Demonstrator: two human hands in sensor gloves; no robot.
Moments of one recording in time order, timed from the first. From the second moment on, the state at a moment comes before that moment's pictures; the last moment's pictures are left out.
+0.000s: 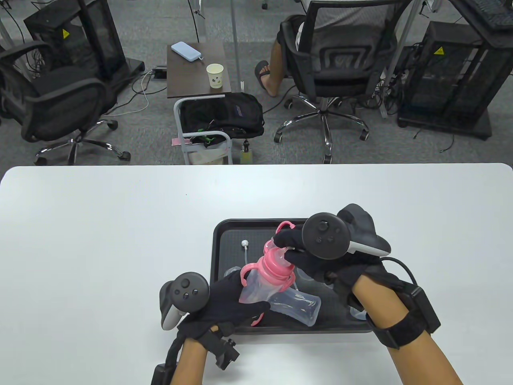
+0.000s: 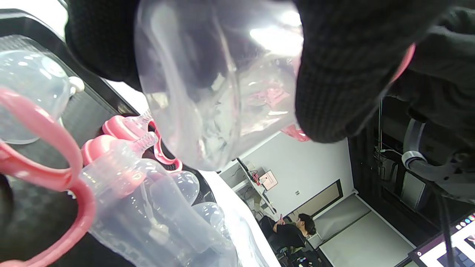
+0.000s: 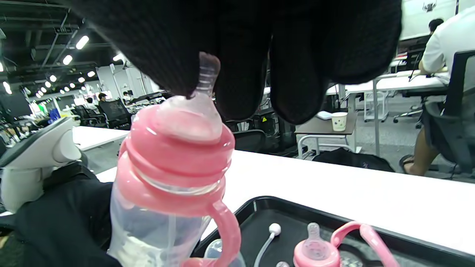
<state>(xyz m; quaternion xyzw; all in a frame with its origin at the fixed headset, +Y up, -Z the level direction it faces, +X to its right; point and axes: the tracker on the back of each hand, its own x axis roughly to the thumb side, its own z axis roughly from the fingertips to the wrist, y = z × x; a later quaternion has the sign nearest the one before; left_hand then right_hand) -0.142 -0.700 -0.273 -0.04 -0.21 0.46 0.86 0.101 -0.523 -0.307 0.33 0.05 0.93 0.13</state>
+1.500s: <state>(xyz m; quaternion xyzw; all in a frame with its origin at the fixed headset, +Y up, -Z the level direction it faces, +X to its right) -0.134 -0.696 -0.272 -0.08 -0.24 0.42 0.87 0.118 -0.582 -0.325 0.27 0.19 0.91 0.25</state>
